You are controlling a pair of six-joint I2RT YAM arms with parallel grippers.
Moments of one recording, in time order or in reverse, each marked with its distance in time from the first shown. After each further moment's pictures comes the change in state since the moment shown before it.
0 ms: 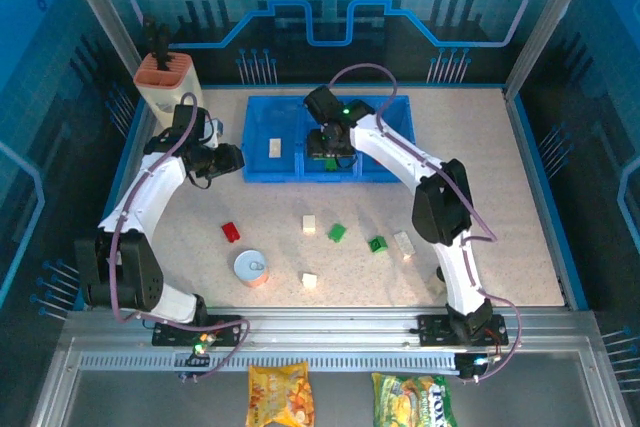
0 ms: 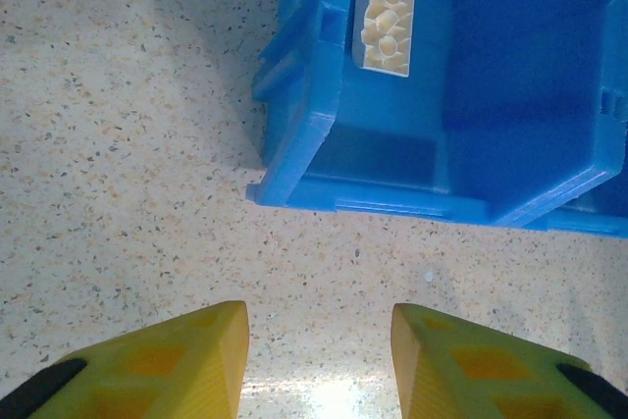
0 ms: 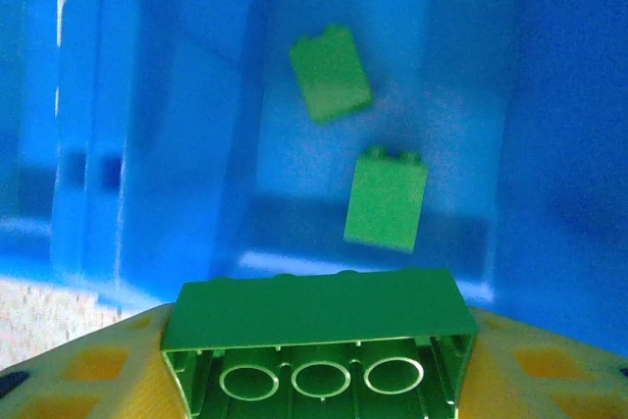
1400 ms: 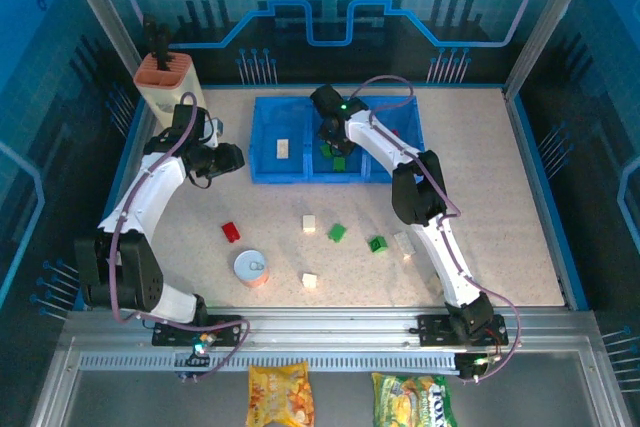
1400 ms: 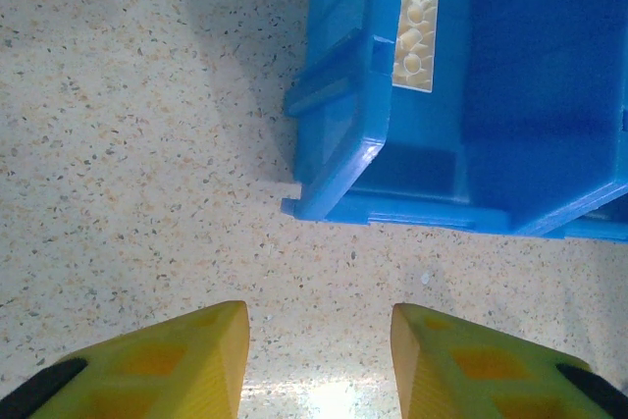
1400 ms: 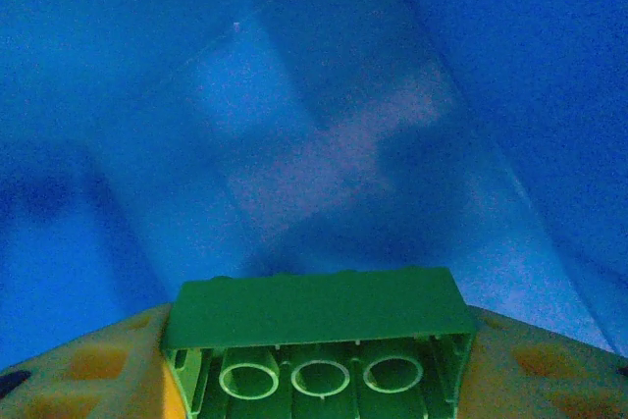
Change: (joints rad) left arm 0.000 -0.002 0.000 0.006 0.002 -0.003; right arm -0.095 0.327 0.268 0.032 0.118 0.549
